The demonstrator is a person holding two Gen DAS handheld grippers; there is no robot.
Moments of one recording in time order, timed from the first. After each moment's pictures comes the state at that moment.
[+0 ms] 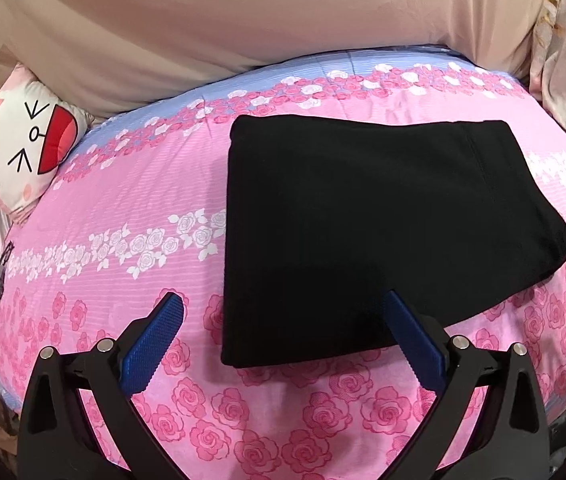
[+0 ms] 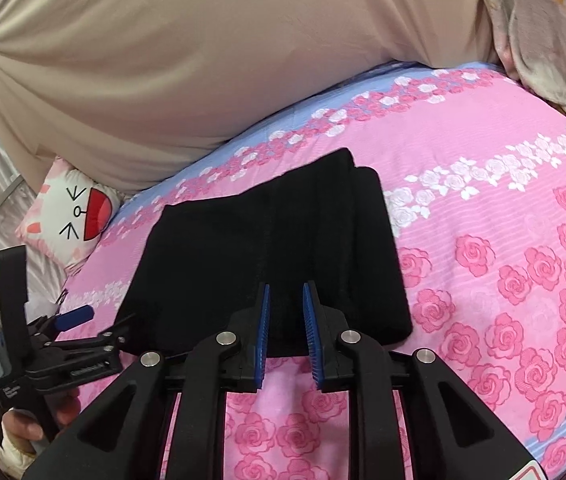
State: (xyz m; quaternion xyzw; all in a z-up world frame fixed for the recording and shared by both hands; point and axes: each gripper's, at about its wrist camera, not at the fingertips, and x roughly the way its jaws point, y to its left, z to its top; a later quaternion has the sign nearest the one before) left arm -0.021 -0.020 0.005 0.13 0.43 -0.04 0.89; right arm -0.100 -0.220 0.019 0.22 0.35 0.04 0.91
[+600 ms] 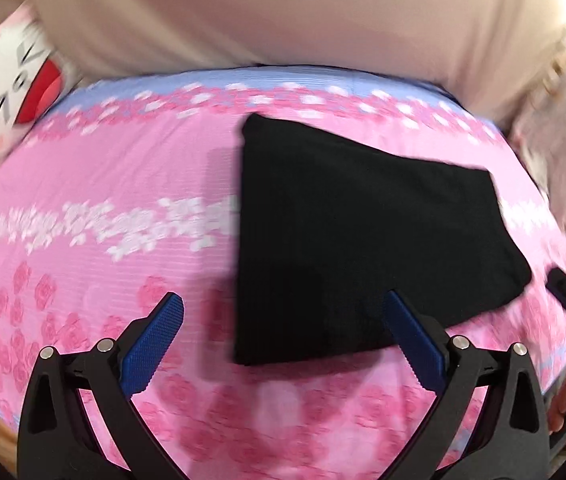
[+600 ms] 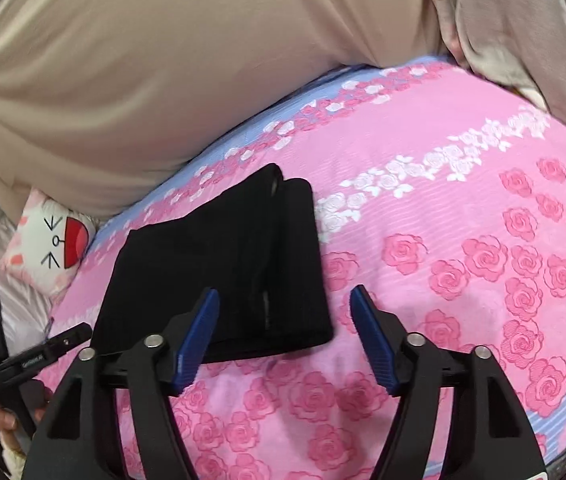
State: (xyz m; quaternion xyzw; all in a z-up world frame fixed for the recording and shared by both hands) left arm -0.009 0.041 0.011 -0.01 0.44 -0.09 0.89; right arm -0.112 -0.273 0.000 0.27 0.35 -0.01 0.89
